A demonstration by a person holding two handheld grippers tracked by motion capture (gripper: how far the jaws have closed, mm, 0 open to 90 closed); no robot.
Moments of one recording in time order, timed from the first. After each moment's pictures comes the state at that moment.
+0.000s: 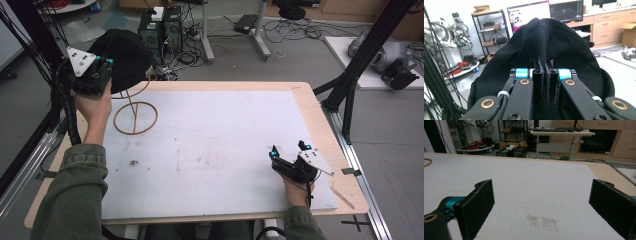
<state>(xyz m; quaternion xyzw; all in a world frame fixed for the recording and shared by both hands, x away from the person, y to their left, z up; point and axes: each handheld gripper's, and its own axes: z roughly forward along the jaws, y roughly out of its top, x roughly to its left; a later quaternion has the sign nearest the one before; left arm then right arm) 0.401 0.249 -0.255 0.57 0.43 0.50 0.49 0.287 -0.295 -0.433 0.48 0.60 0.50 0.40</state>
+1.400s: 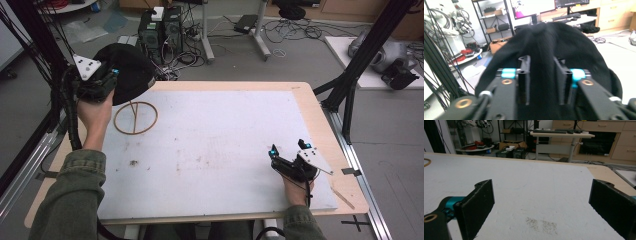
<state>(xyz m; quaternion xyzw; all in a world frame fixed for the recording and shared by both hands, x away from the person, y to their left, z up) 0.402 0.248 -0.269 0.59 0.45 0.49 0.45 0.290 -0.294 -0.432 0.48 0.60 0.50 0.41</state>
